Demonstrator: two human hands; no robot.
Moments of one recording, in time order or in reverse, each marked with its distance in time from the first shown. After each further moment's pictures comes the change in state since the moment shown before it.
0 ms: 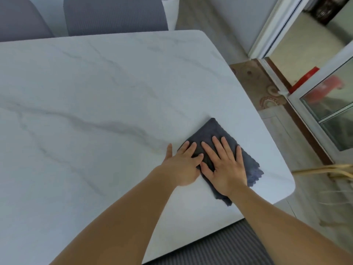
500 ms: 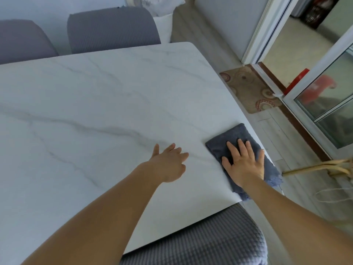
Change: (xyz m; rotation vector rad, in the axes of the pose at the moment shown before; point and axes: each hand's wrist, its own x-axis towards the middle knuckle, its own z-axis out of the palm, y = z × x) left_hand -0.042 0.014 -0.017 0.014 -0.017 -0.069; right_hand -0.025 0.064 -0.022 -0.044 -0.091 0.284
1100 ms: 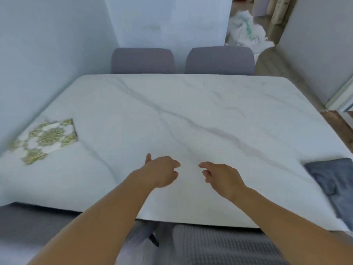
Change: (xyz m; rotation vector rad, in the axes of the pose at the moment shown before) left_hand -0.241 -0.183 0.083 -0.299 0.228 -0.445; right_hand -0.167 -0.288 -0.049 0.275 -0.081 -0.755
